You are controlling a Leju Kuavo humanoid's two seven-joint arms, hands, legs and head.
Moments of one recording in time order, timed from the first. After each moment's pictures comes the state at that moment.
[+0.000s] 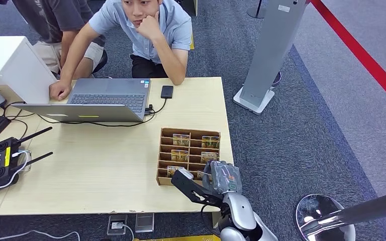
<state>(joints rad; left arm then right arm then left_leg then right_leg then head) -0.06 0.03 -0.48 -0.20 0.44 0.07 0.25 -0.16 -0.04 0.70 -1.48 1.03 -0.01 0.70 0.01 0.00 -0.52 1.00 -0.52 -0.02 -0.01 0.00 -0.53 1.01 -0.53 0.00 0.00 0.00</state>
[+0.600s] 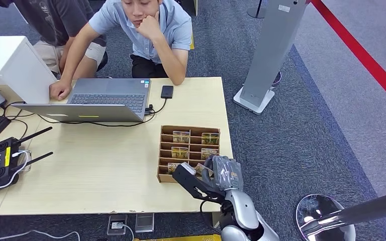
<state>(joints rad) -0.06 0.04 -0.48 -0.20 0.47 0.11 0.24 -0.19 -0.06 0.72 -1.51 0.99 -0.10 0.68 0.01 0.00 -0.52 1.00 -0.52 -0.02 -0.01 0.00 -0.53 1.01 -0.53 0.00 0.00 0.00</state>
